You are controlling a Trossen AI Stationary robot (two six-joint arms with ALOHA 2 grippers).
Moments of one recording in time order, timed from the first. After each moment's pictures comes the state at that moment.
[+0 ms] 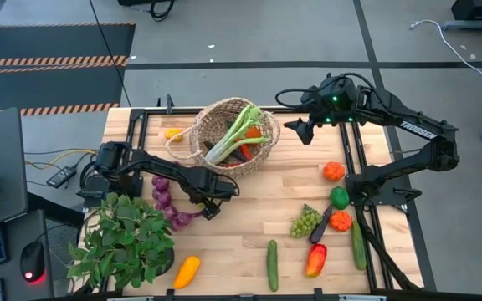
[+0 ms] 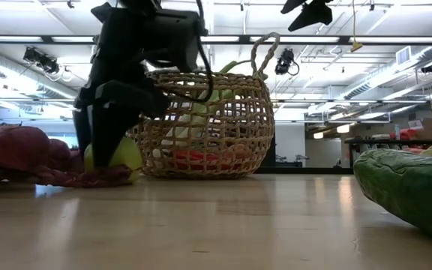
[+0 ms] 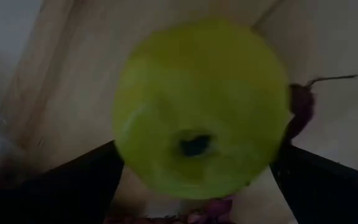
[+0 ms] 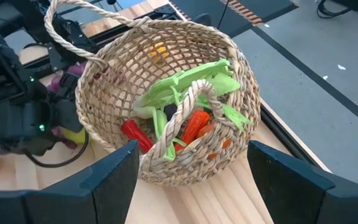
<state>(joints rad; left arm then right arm) -0.12 1.85 1.22 -1.03 0.01 -0.82 -0.33 1.19 1.47 -0.91 0.06 0.18</state>
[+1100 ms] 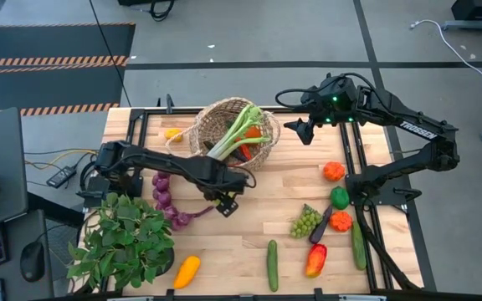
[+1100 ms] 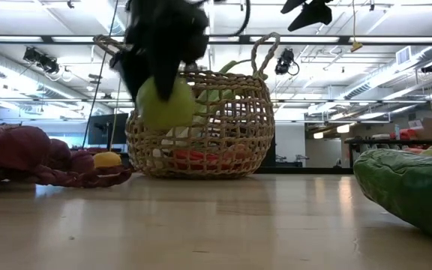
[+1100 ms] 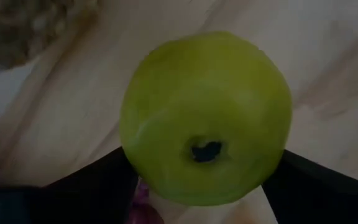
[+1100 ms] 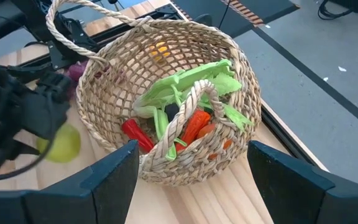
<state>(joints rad) -0.12 1.85 1.57 -1.15 0.03 -0.85 -0.33 1.19 1.47 -0.91 0.05 0.17</state>
